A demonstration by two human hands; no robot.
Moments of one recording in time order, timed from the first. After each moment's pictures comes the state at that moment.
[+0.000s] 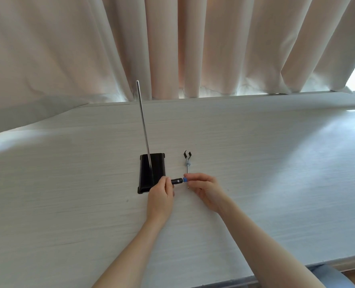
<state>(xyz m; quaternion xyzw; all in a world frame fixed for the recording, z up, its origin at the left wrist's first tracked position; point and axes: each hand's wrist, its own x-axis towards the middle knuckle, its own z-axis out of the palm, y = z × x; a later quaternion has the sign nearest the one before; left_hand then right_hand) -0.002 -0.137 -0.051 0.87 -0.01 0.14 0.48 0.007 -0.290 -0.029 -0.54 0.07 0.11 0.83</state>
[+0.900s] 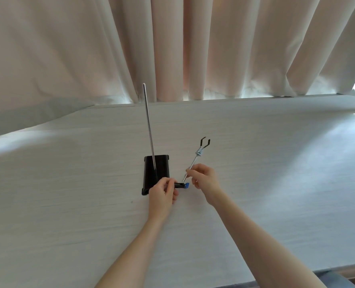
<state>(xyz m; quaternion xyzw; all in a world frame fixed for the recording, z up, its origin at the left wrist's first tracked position) 0.003 -0.131 -0.049 0.77 0.03 0.09 0.63 0.026 -0.269 -0.011 -0.70 0.08 0.01 0.71</state>
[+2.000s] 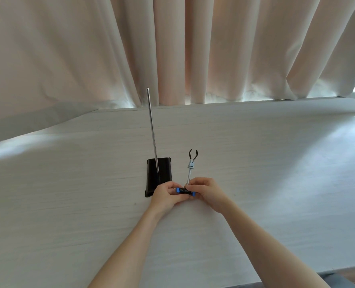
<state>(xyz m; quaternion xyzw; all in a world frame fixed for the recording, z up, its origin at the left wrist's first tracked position) 0.008 -0.118 -0.033 0.76 0.00 -0.11 0.65 0.013 -0.279 -0.021 -0.69 0.01 0.15 0.70</state>
